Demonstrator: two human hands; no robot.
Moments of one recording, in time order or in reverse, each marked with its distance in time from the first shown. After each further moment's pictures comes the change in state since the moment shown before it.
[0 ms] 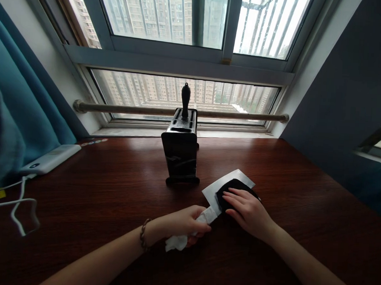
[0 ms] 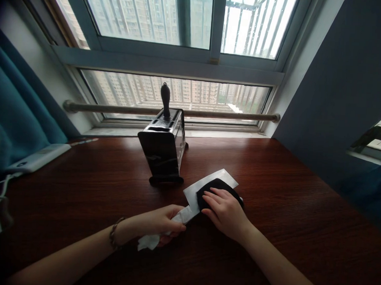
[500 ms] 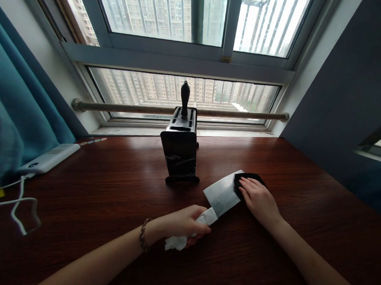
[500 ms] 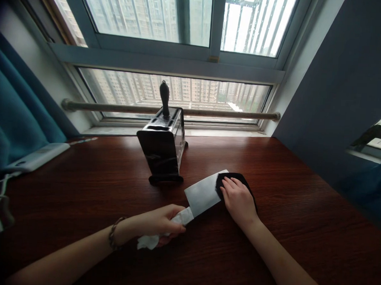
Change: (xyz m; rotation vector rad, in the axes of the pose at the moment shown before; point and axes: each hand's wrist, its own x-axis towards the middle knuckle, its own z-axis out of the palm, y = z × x) left_hand -0.003 0.000 0.003 0.020 0.006 -0.022; right_hand -0.004 0.032 0.011 -0.380 -0.003 0.367
